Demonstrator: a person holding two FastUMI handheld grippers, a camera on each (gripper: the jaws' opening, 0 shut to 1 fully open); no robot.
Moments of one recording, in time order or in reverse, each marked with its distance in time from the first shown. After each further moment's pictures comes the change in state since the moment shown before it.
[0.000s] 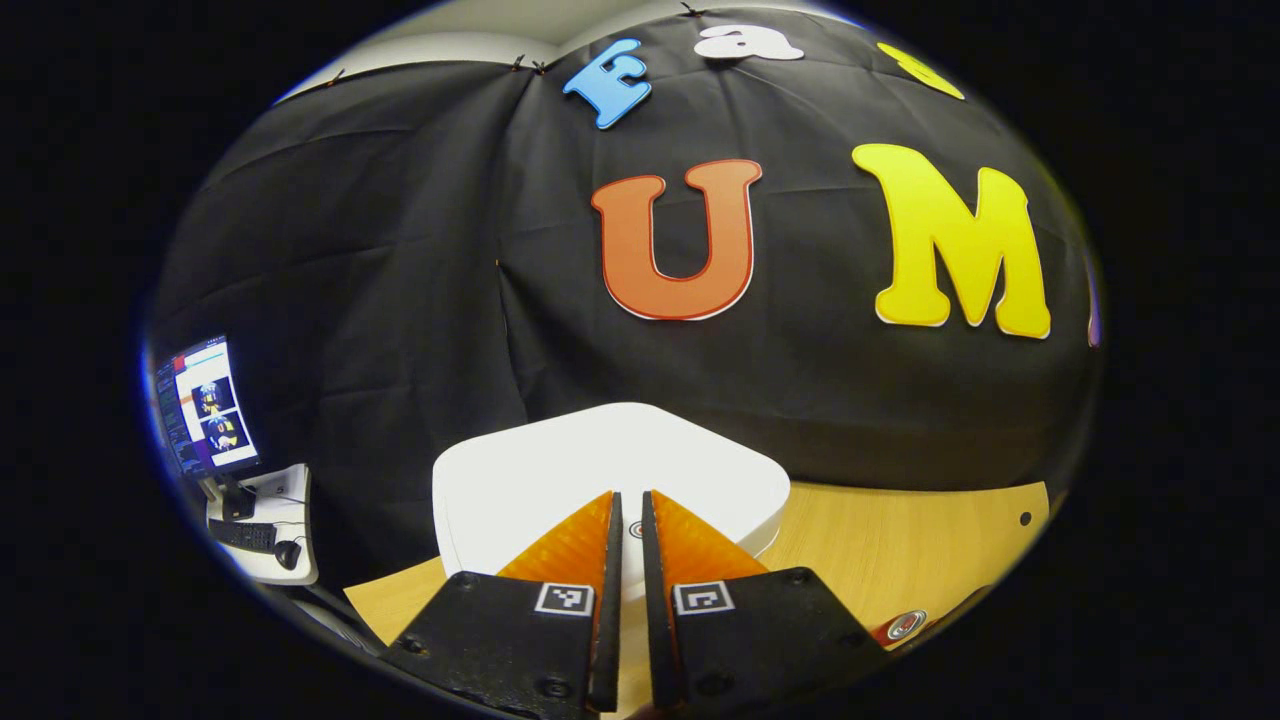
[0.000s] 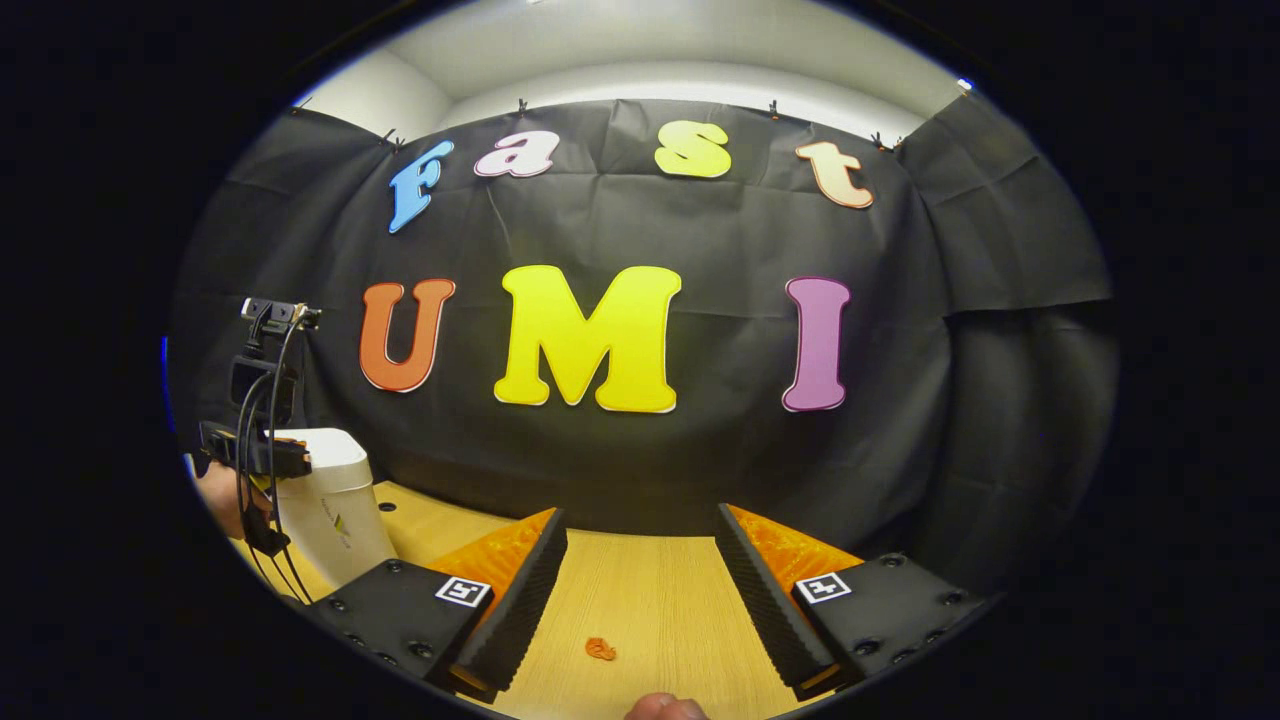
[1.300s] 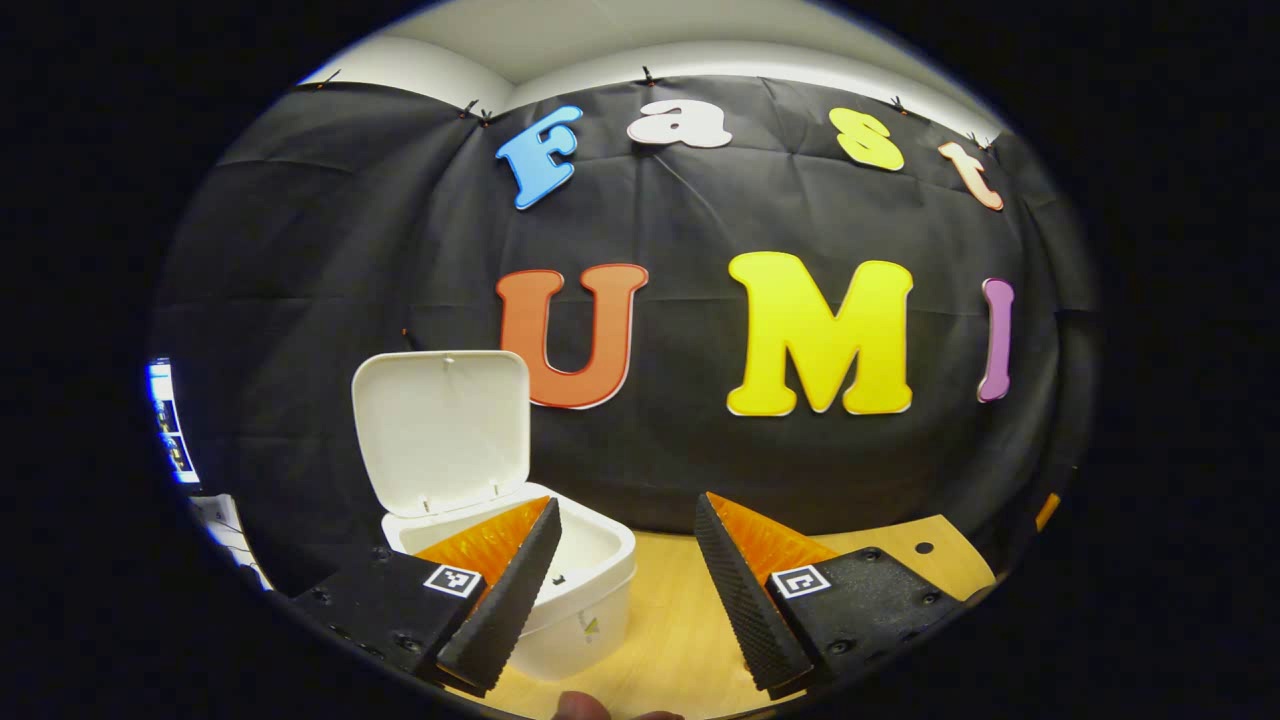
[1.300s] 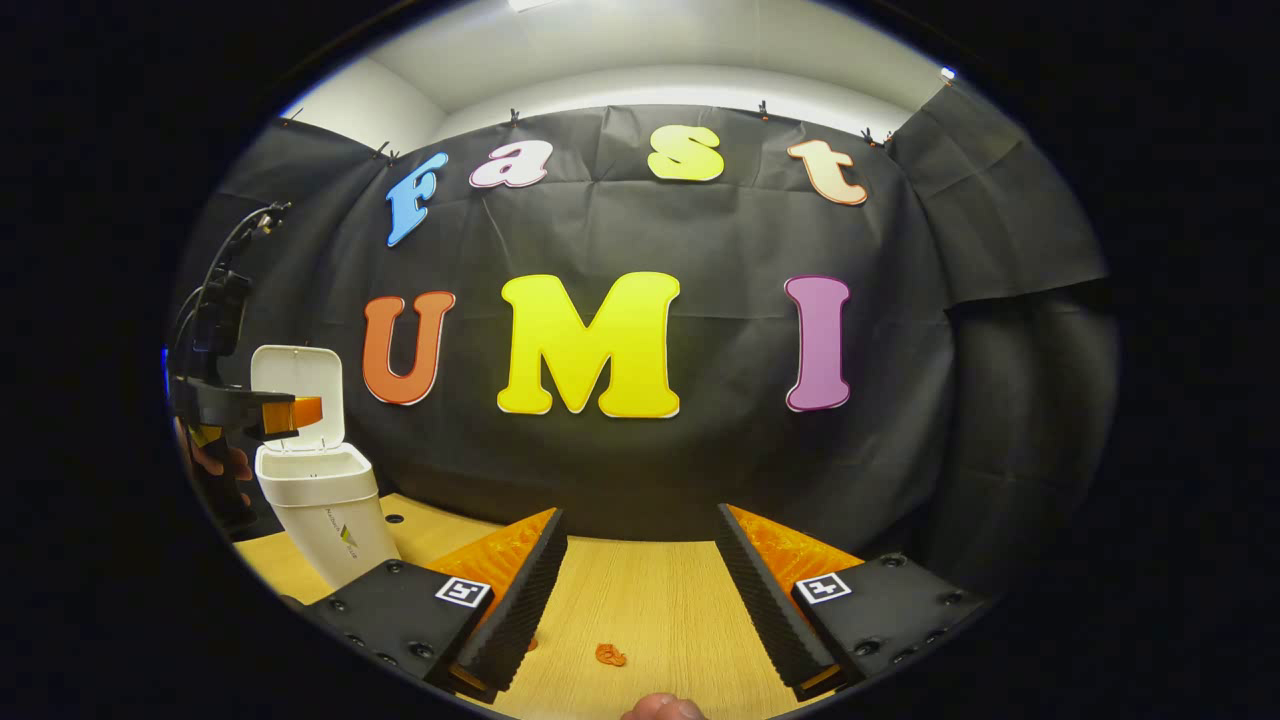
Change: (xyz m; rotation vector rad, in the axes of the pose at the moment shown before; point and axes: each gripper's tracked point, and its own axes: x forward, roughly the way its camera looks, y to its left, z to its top) left arm -0.099 -0.063 0.064 -0.042 -0.173 -0.389; right arm 0.003 -0.005 -0.013 0.030 0.001 0.013
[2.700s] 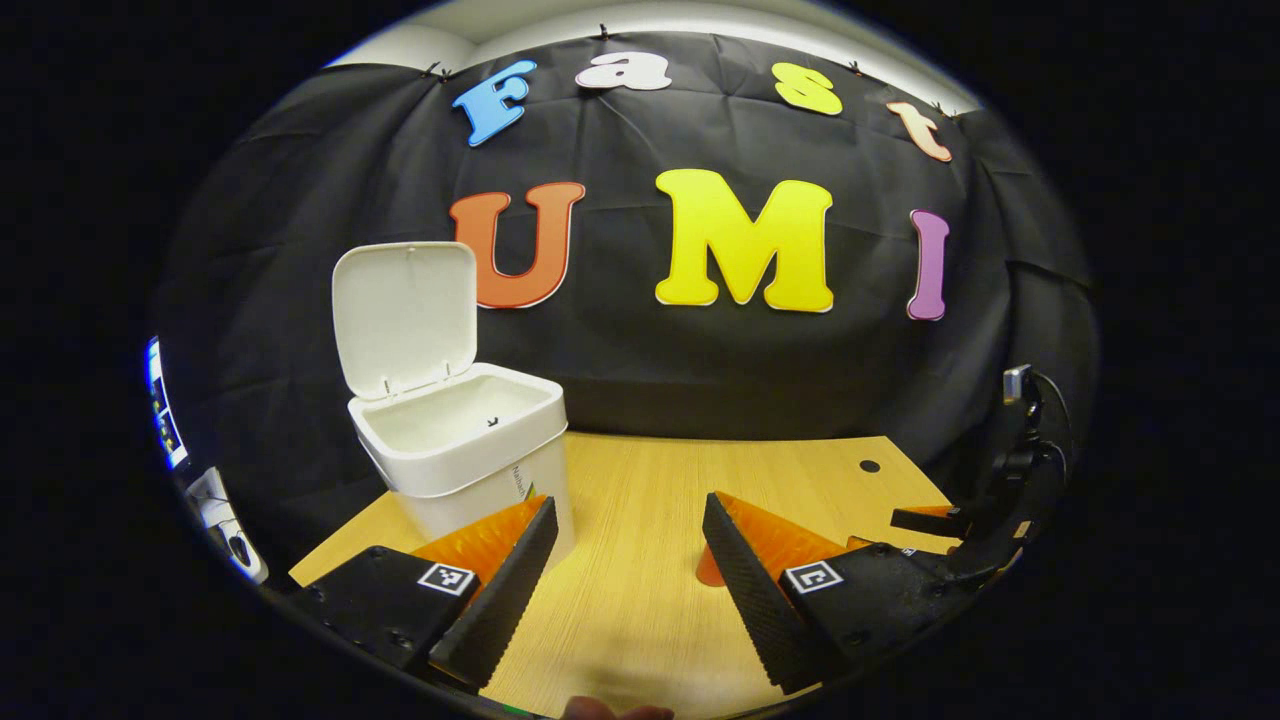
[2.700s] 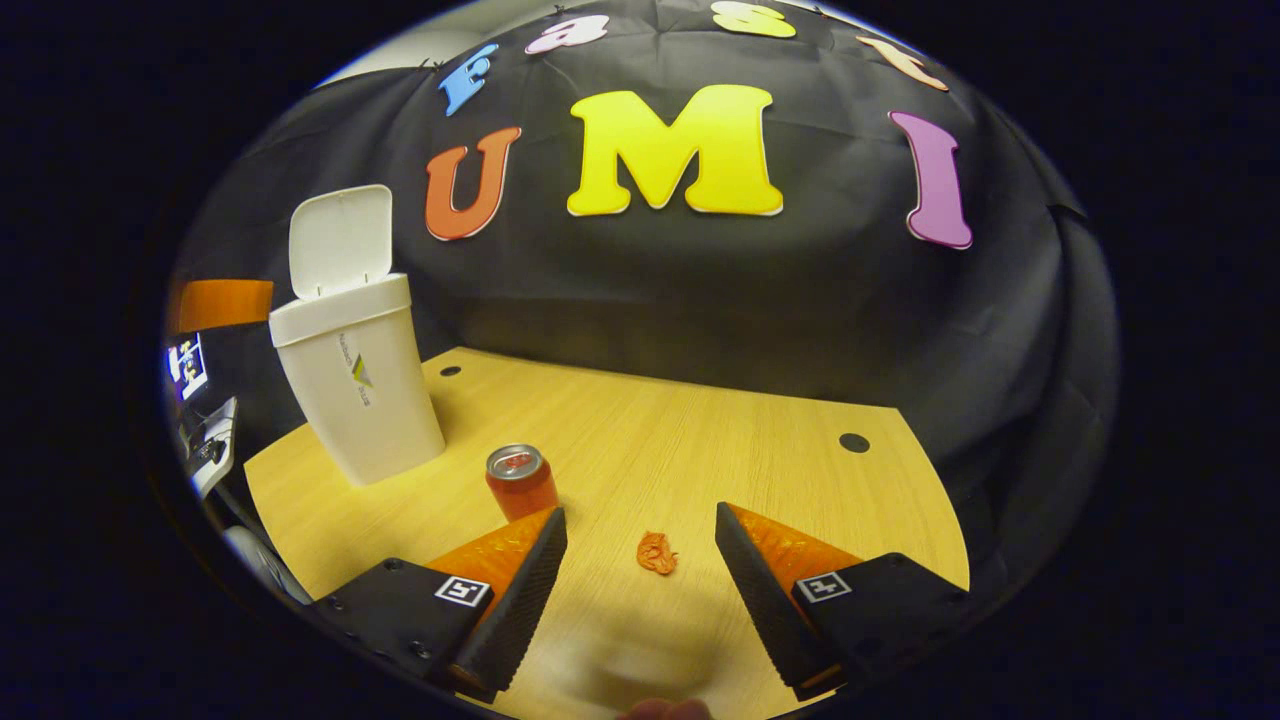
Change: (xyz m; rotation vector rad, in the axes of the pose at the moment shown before) left arm -0.088 -0.034 -0.093 0.014 0.231 -0.076; right arm 0.043 0.038 -0.220 -0.073 0.480 0.279
